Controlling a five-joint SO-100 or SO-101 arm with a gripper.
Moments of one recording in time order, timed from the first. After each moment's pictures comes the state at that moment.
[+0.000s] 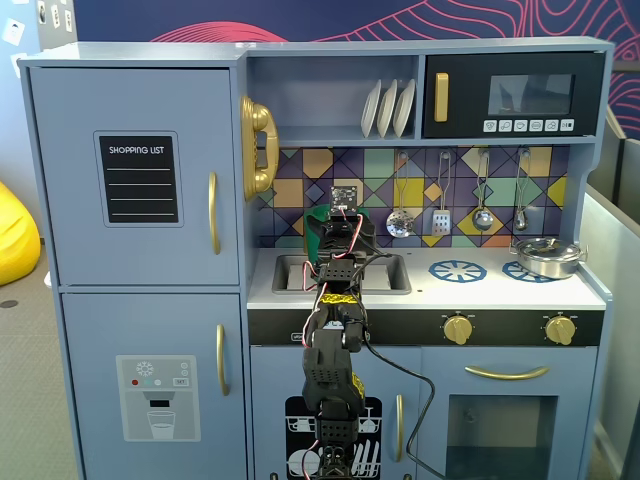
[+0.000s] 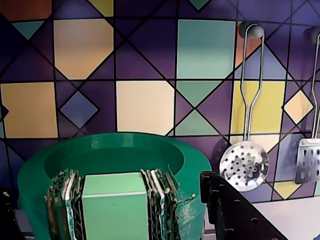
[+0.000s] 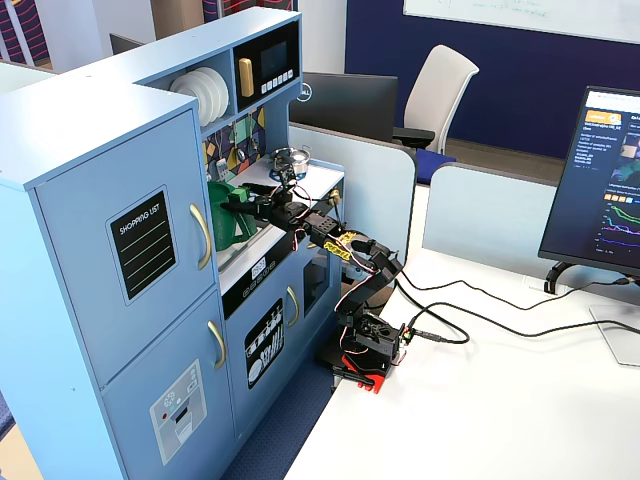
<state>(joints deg) 5.7 125.4 113.6 -4.2 -94.6</state>
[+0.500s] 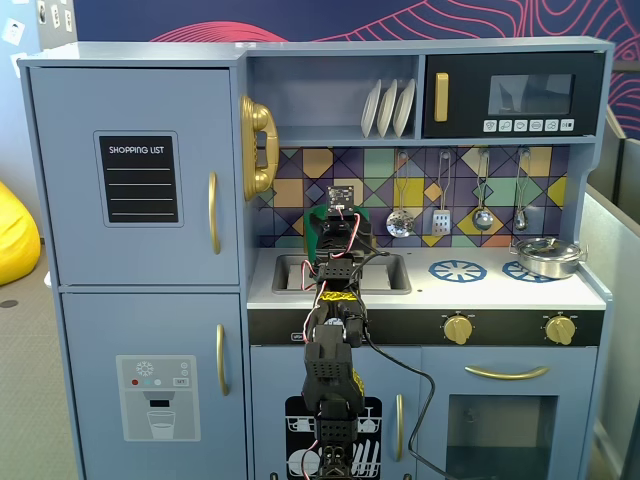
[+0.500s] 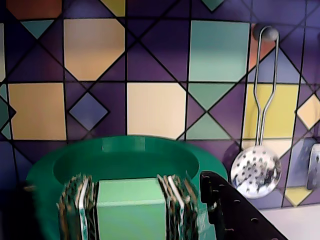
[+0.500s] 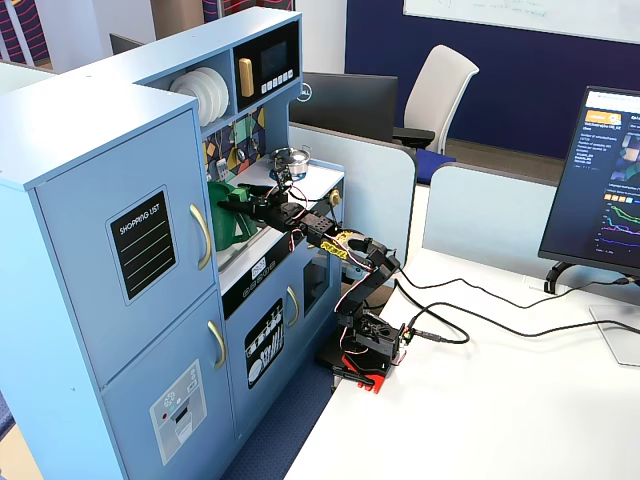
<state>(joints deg) 4.3 123.0 112.3 -7.1 -95.3</state>
